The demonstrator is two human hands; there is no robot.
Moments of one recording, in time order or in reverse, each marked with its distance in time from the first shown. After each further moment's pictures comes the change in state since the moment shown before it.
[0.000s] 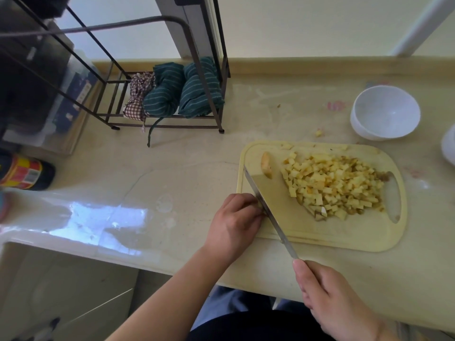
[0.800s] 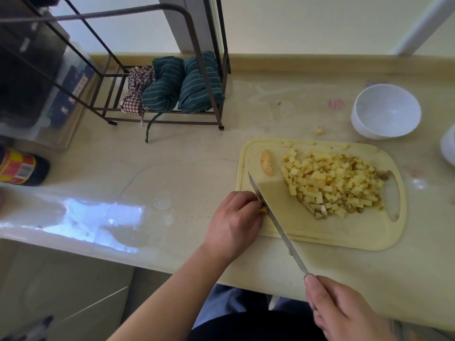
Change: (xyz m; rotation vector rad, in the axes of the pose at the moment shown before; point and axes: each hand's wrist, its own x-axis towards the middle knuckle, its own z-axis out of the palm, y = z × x) left_hand 0.002 0.007 -0.001 0.051 0.027 0.038; right_hand -0.029 -0.012 -0.009 0.008 -0.015 0.107
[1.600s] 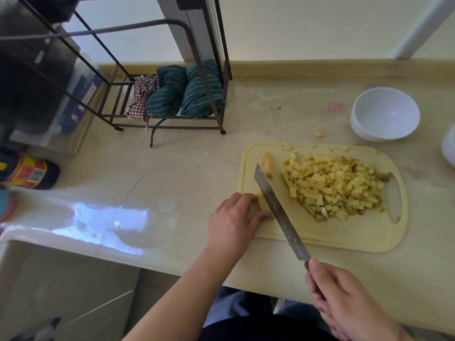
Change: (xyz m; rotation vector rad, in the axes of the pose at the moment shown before) left_hand 0.008 0.016 -0.008 0.188 -0.022 -0.339; right_hand 0.012 -0.006 -0.007 0.390 -0.131 0.123
